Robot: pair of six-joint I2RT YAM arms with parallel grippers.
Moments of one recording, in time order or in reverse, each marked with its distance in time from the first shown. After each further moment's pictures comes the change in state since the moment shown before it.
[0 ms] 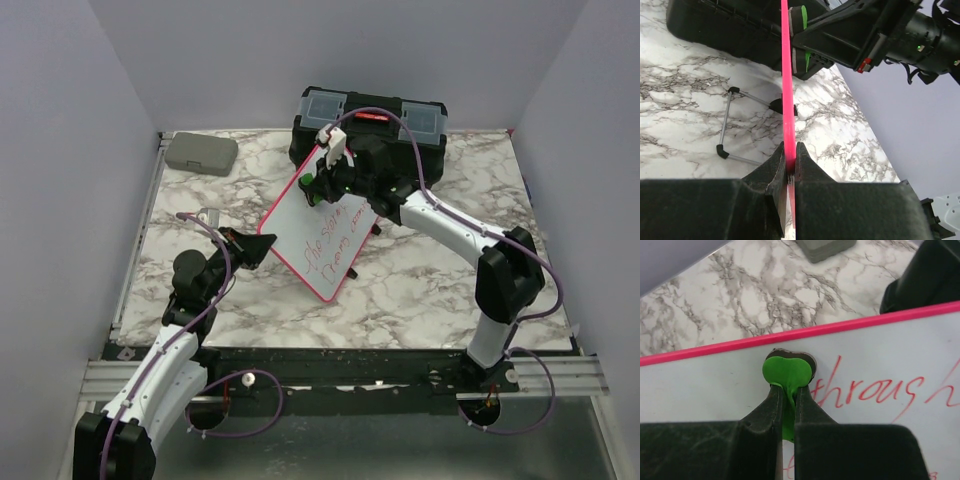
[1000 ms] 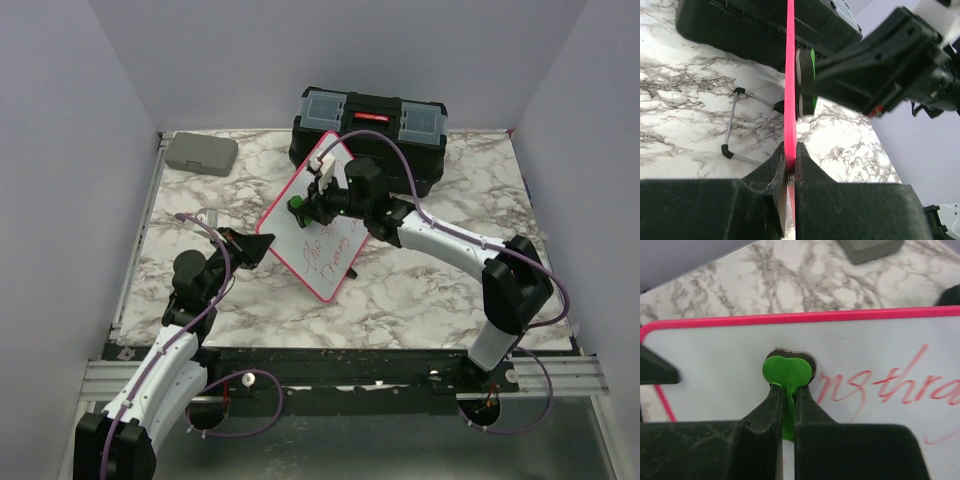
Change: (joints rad) left arm 0.003 -0.002 -0.004 -0.004 -0.020 -0.001; right arm 0.090 -0.080 -0.199 0.146 -0.060 -0.029
